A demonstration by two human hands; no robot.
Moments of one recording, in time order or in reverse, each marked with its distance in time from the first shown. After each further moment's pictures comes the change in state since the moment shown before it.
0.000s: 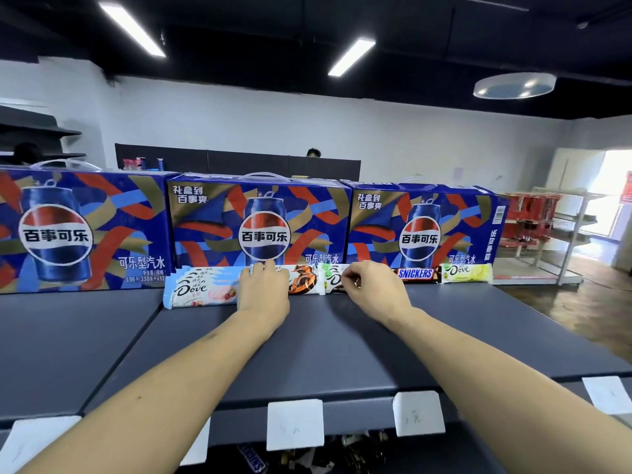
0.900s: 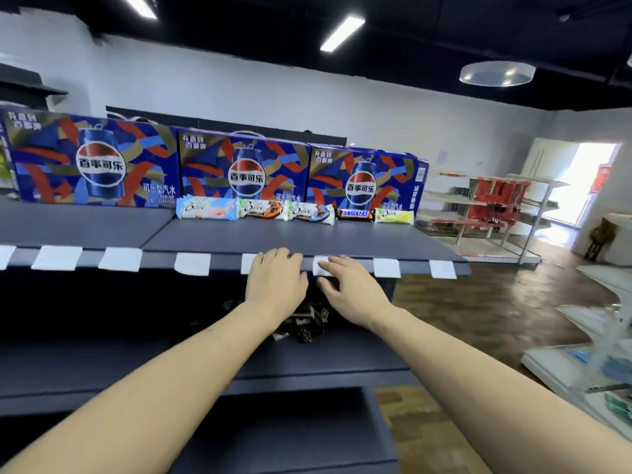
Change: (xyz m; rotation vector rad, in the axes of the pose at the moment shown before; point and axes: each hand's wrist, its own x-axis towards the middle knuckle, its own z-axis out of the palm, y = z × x) left_hand -0.239 0.099 -0.110 -0.276 0.089 0.075; right_hand -0.252 -0.031 -0.111 0.085 -0.194 -0.061
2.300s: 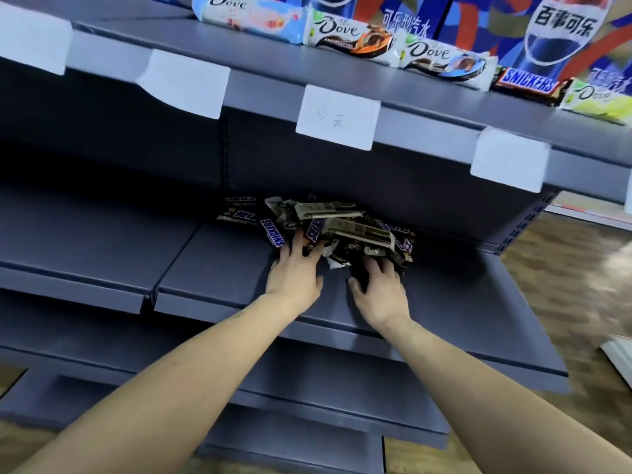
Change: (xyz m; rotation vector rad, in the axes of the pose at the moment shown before) left_hand -0.048 -0.094 0.299 -0.162 -0.371 -0.332; right_hand 0.038 0.118 0.304 0.000 -0.218 0.282
